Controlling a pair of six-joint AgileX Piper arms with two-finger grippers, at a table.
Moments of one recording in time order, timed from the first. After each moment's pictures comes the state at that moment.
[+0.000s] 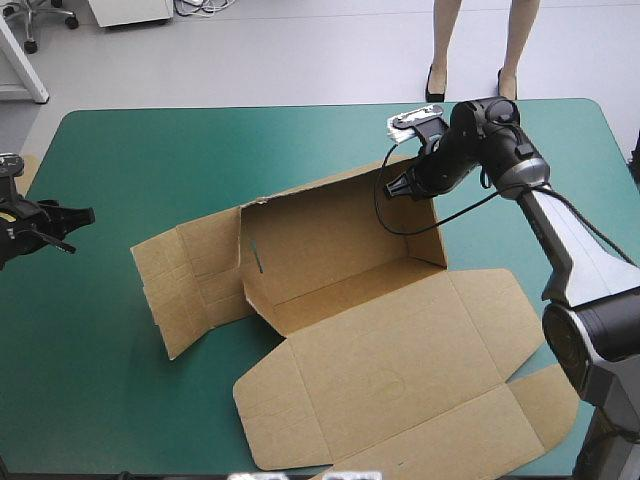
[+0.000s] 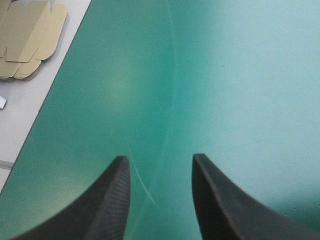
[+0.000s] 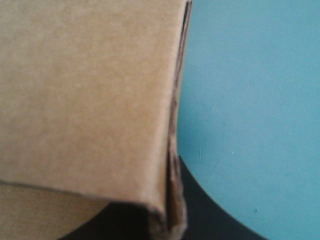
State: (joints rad) left arm 0.33 1.20 -1.14 -0.09 0.74 0.16; right arm 0.32 1.89 -1.86 0.11 1.20 -0.20
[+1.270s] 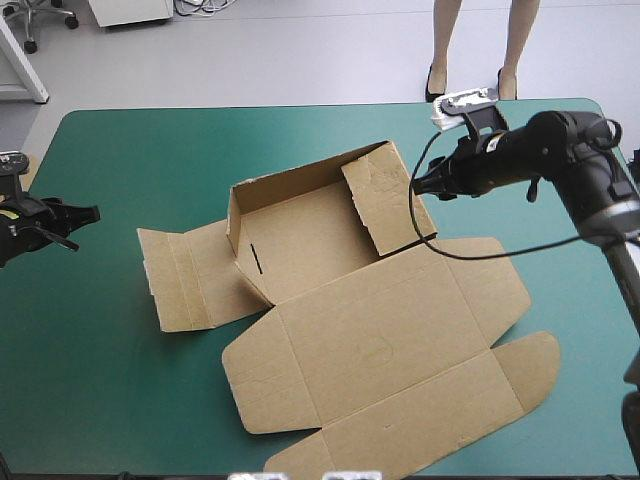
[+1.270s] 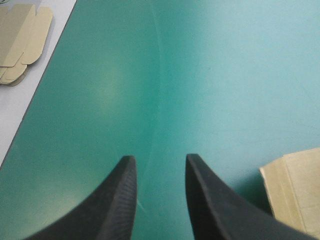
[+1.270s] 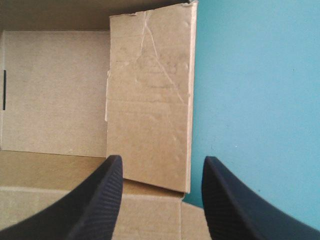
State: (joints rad) left arm 0.33 1.21 -1.14 -0.16 0.73 0.21; right arm 0.24 1.53 -1.62 0.27 1.06 -0.25
